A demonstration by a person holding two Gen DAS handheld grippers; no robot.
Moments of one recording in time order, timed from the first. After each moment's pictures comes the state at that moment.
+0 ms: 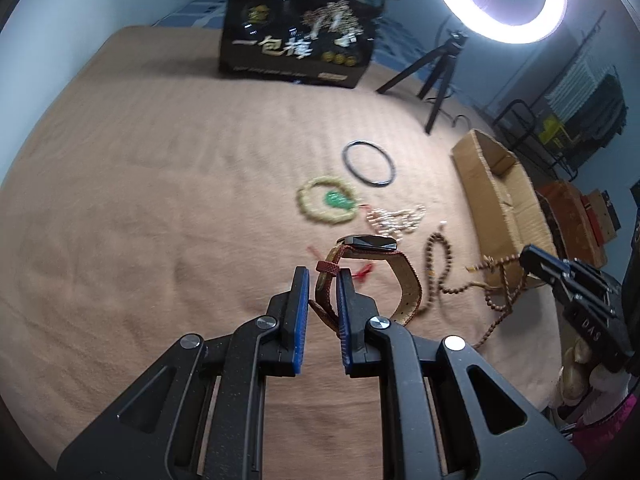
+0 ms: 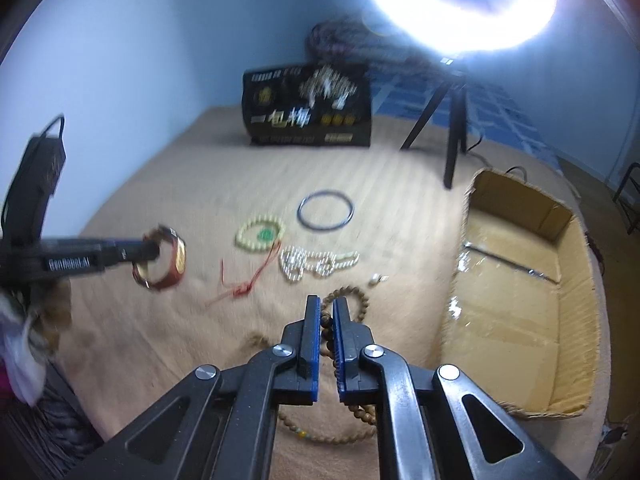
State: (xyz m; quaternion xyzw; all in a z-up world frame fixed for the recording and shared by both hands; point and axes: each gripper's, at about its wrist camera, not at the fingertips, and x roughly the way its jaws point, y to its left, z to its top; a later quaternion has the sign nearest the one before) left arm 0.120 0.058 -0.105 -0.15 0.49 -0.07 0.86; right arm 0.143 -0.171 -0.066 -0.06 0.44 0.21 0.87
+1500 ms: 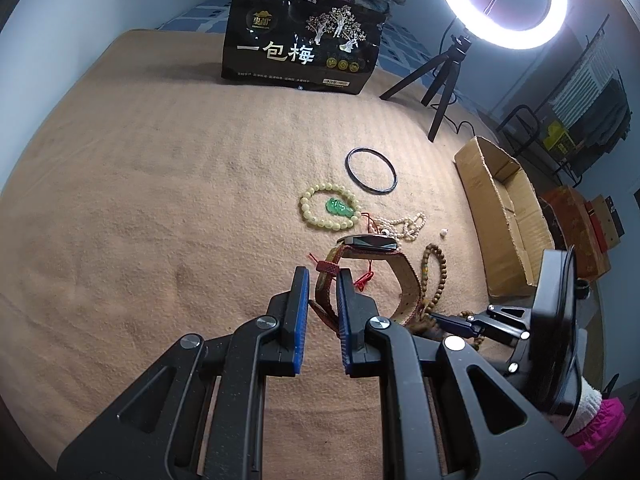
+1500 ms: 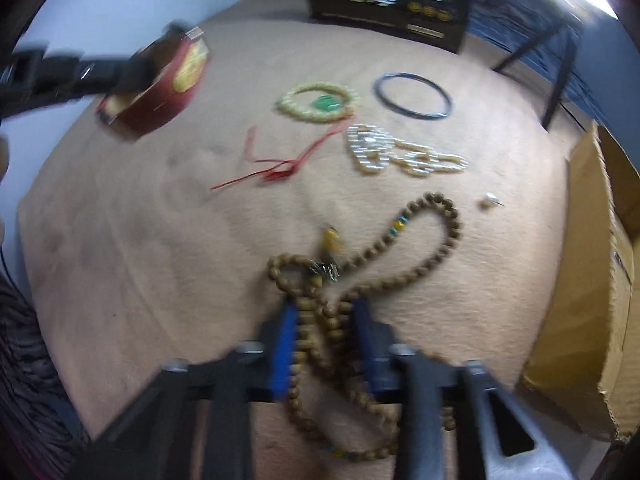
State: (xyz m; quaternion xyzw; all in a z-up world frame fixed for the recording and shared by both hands) left arm 0.122 0.063 -0.104 -0.15 0.49 -0.06 0.86; right arm 0.145 -0.118 -0.172 -0.15 0.56 0.26 0.77
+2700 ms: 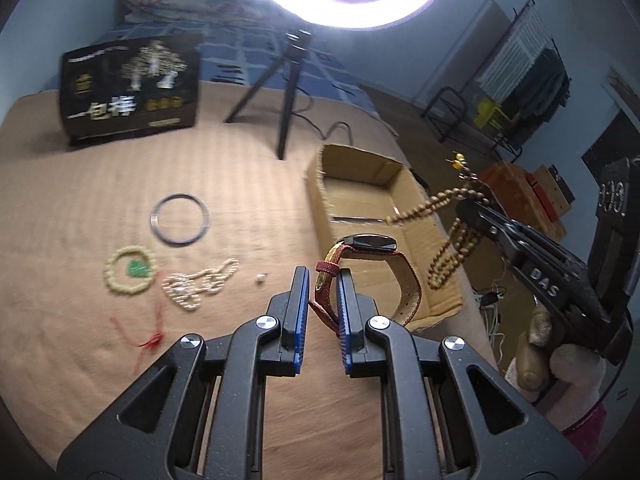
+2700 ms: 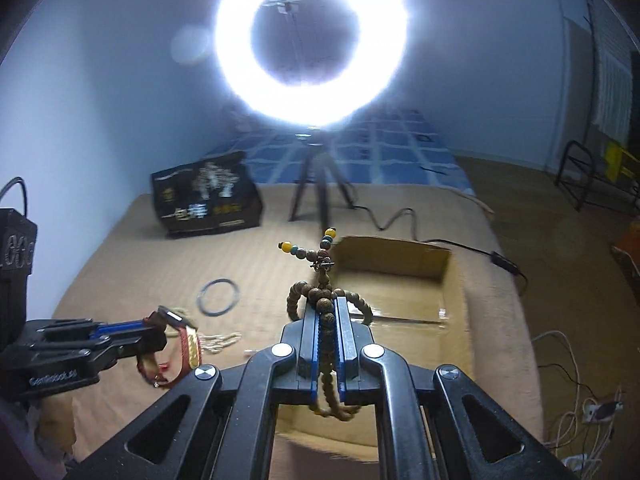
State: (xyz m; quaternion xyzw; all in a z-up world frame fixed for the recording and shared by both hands) left arm 0.174 -0.105 -0.046 -0.13 0.46 -0.19 0.86; right arm 0.192 -0.286 -0.014 0.00 0.39 0.09 0.92
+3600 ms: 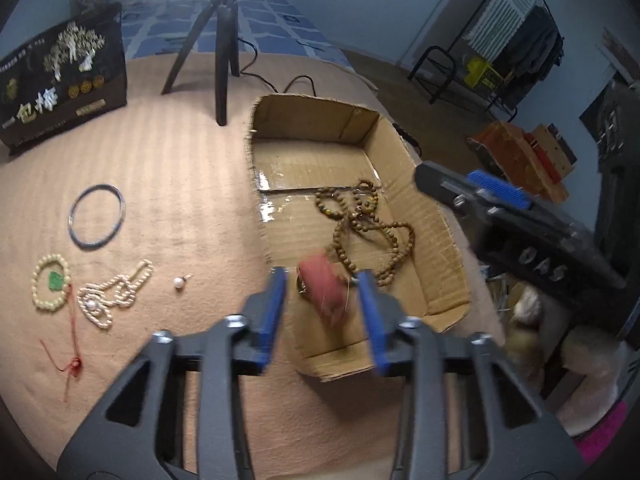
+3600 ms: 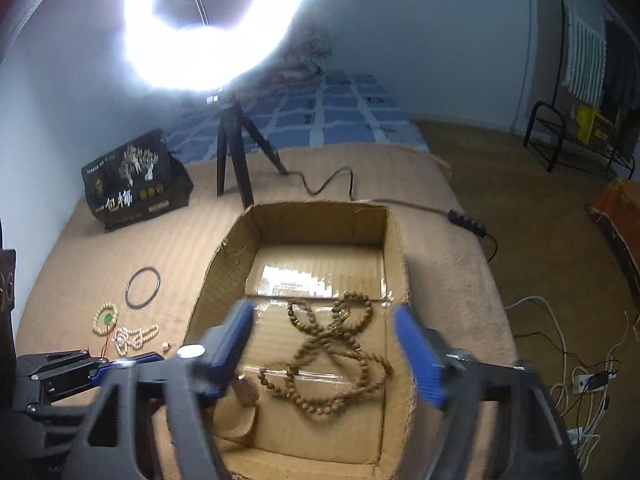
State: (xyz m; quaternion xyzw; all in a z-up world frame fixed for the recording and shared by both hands) left arm 0.201 -0.187 -0.094 -0.08 0.49 -0.21 0.84; right arm 0.219 -0.338 -0.052 0.01 0.42 0.03 0.91
